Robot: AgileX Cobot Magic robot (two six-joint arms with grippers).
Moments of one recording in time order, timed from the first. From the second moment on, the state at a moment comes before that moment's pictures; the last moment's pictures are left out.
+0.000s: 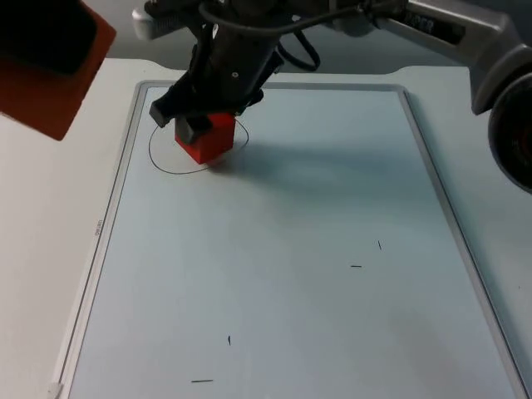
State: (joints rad) right arm 0.64 2.69 -2.51 0.03 0.97 -0.18; left arm -0.64 0.96 -0.96 -0.19 0.90 0.06
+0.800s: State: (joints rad) right arm 0.64 2.74 -2.52 0.00 0.85 -0.17; left arm -0.64 0.96 -0.96 -0.22 0.90 0.05
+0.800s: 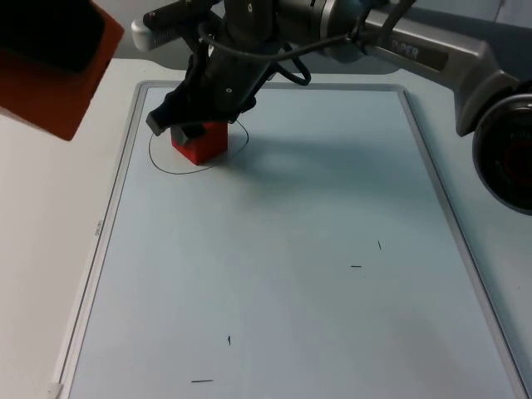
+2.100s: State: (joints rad) right arm 0.64 2.26 -2.61 0.05 1.07 -0.26; left arm -0.64 1.03 -0.96 -0.17 0.79 0.07
